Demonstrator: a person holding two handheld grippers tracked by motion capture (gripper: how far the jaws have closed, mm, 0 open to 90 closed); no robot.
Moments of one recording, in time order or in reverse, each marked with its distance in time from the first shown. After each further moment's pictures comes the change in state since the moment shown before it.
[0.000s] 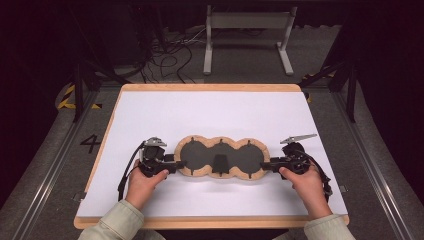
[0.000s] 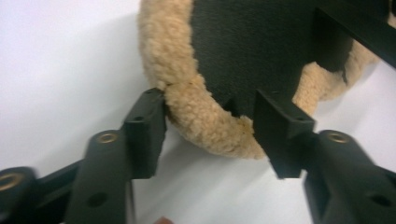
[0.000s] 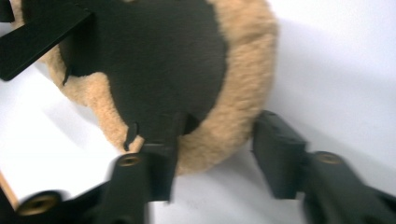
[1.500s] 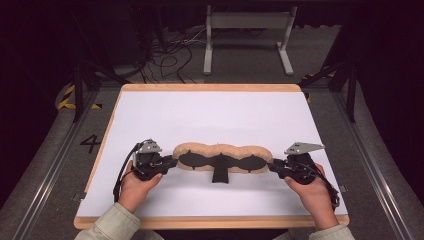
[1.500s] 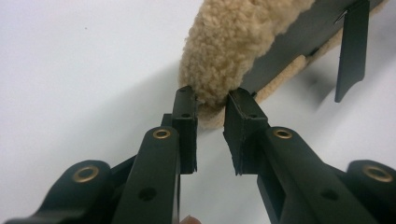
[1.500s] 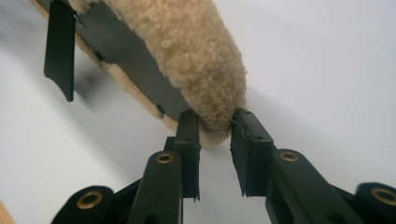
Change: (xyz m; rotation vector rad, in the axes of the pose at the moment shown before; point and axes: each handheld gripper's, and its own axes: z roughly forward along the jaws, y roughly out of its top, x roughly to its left) left arm -0.011 -0.008 -0.024 -0.044 0.055 0.152; right arm 0.026 -0.018 -0.027 -0.111 -0.124 -0.214
